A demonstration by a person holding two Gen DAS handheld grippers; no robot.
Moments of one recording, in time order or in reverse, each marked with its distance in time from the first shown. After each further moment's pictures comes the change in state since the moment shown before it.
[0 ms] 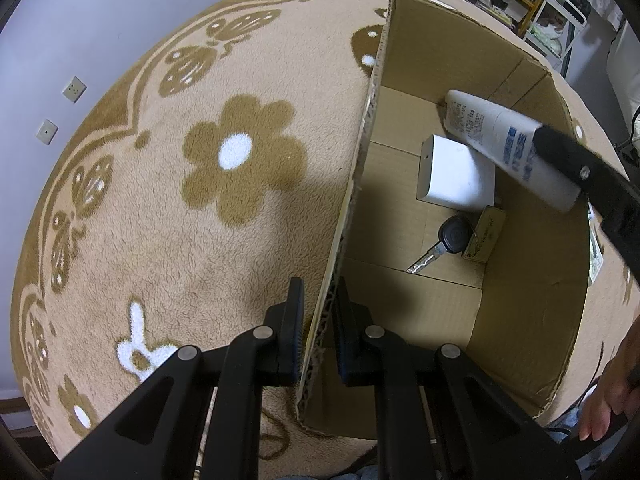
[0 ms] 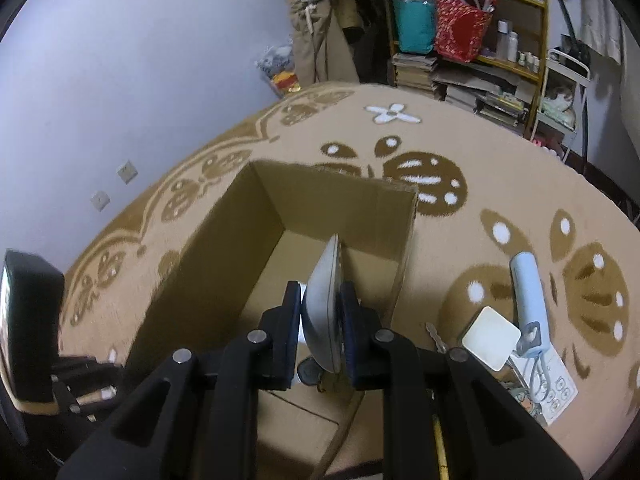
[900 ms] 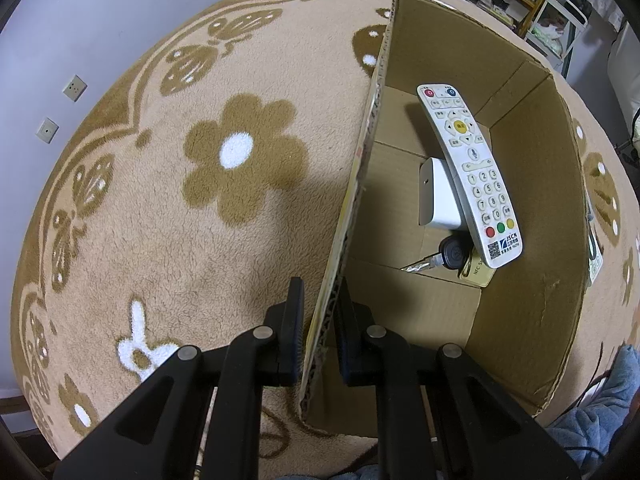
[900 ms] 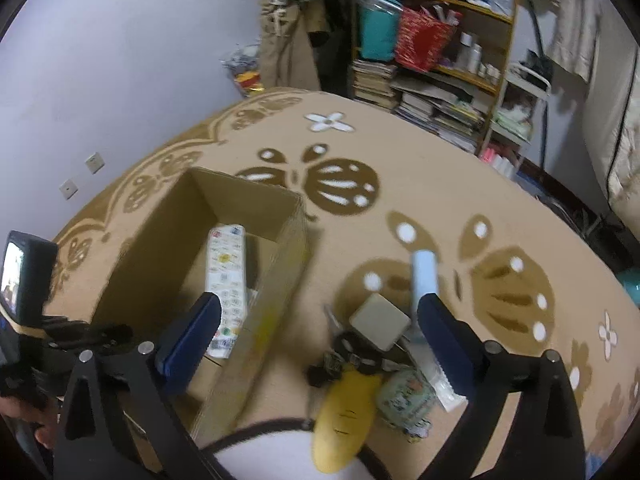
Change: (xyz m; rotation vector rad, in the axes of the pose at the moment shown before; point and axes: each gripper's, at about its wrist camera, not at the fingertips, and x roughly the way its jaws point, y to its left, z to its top) left arm 0.000 0.003 -0.001 -0.004 0.002 -0.001; right arm -0.060 -0.054 -0.001 -0.012 0.002 -0.155
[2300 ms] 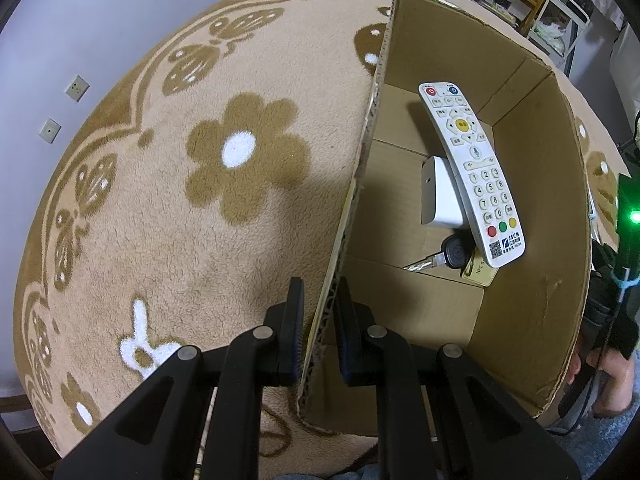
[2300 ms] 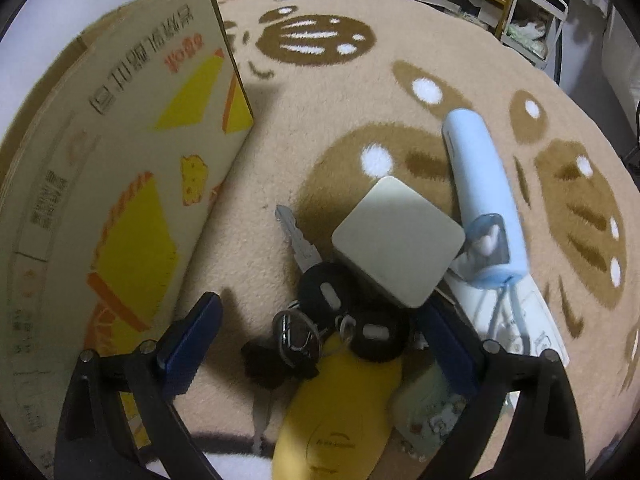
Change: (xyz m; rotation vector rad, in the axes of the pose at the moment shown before) left arm -0.001 -0.002 -0.002 0.005 0.004 0.015; right arm 0.134 -0.021 -0.062 0.038 0.264 -0.012
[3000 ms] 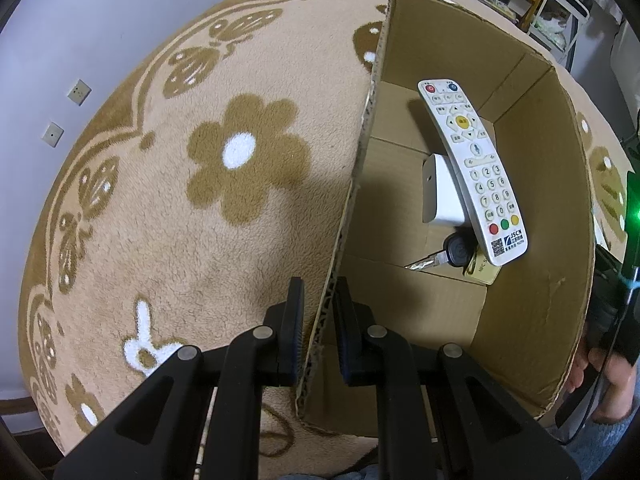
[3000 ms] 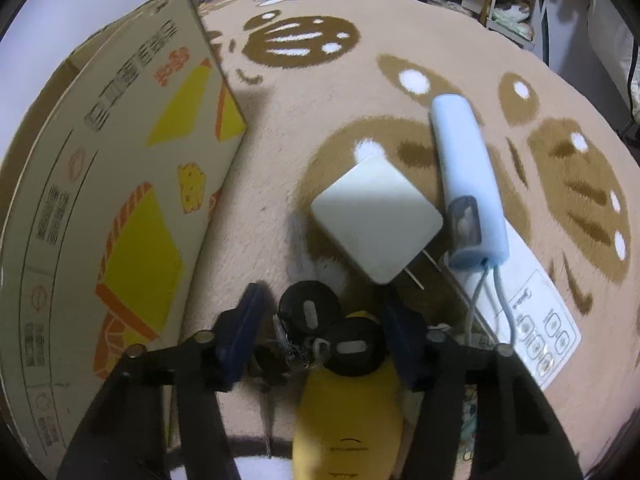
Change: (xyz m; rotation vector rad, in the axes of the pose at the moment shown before) left arm 0.001 -0.003 0.001 0.011 0.004 0.020; right arm -0.006 0.002 -0.004 0.071 -0.009 0.017
